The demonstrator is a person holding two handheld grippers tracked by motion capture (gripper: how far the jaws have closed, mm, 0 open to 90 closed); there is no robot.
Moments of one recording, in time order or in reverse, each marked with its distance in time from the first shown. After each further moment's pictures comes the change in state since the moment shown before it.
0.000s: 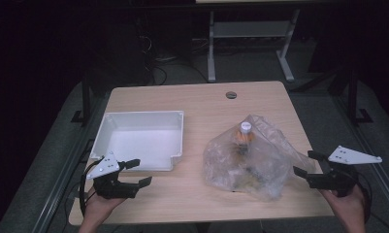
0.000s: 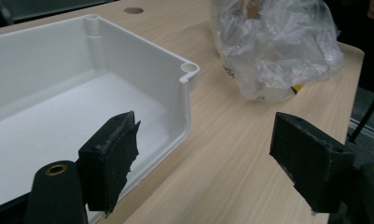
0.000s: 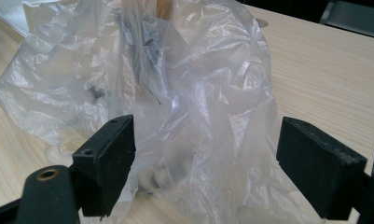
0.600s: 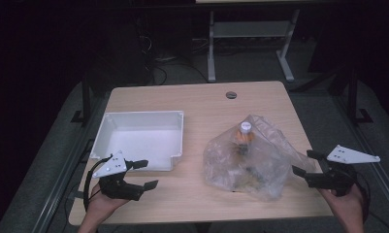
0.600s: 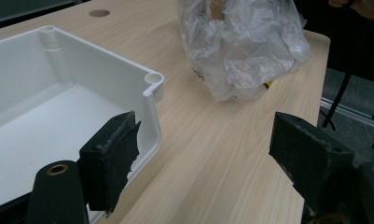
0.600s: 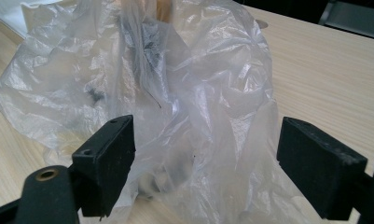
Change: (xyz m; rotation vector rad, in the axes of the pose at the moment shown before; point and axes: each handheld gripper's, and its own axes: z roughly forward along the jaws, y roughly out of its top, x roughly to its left) left arm -0.010 0.018 0.010 0.045 -0.097 0.077; right arm 0.001 0.001 0.003 -0.001 -0.005 -0.006
